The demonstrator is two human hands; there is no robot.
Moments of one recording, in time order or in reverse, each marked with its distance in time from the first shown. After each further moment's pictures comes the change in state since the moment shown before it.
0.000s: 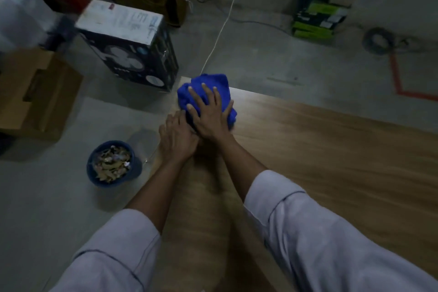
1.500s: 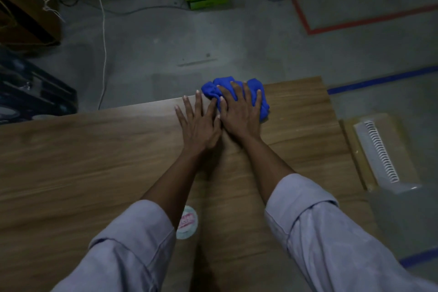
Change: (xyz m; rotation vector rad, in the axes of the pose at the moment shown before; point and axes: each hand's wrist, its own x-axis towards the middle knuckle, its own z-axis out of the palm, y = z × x) left_hand -0.026 0.374 0.234 0.148 -0.294 0.533; right_hand -0.107 0.428 -0.166 -0.307 0.332 0.487
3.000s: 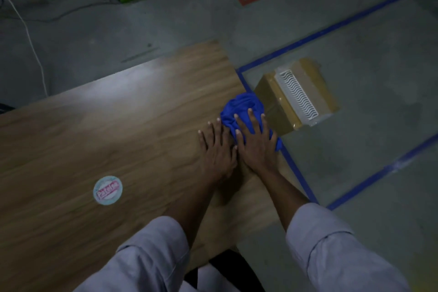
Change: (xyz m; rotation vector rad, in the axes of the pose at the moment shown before) left_hand -0.185 0.221 0.127 0.109 -0.201 0.335; right_hand -0.256 0.242 -0.085 -0.045 -0.103 0.288
